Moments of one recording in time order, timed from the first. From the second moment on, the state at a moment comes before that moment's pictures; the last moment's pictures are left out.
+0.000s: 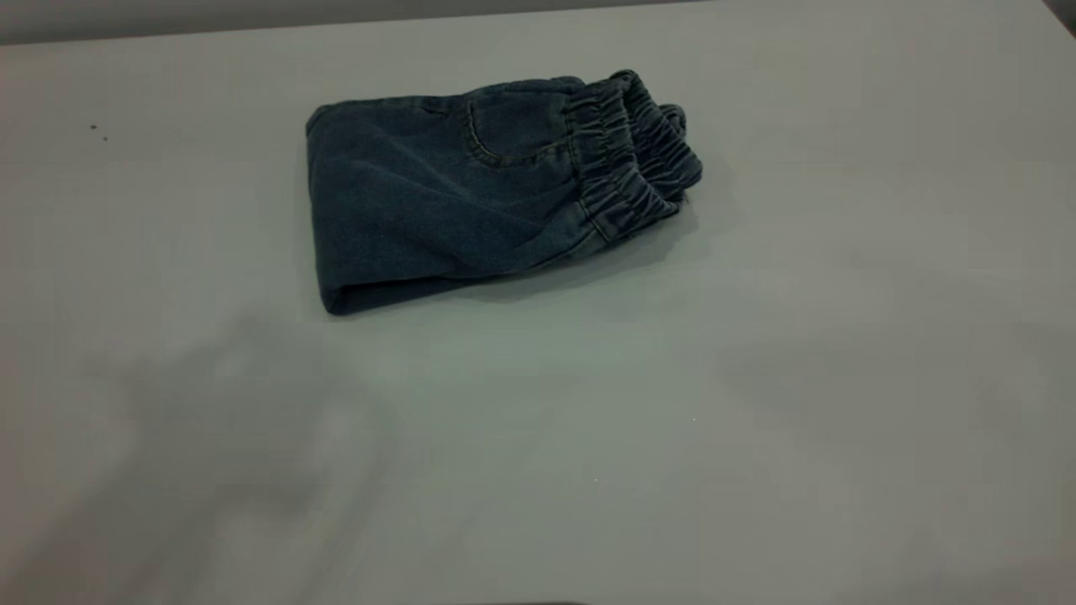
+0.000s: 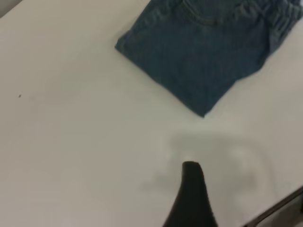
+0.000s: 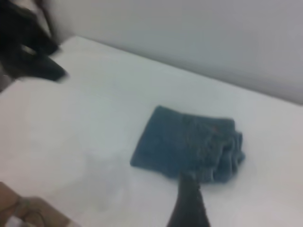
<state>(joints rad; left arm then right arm) -0.50 1.22 -1.40 0.06 1.17 0.15 0.09 0.75 -1.40 0.52 1.28 -0.23</state>
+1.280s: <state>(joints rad) -0.50 0.30 -0.58 -0.03 1.17 0.13 0.09 -0.01 -0.48 0.22 1.15 -0.17</state>
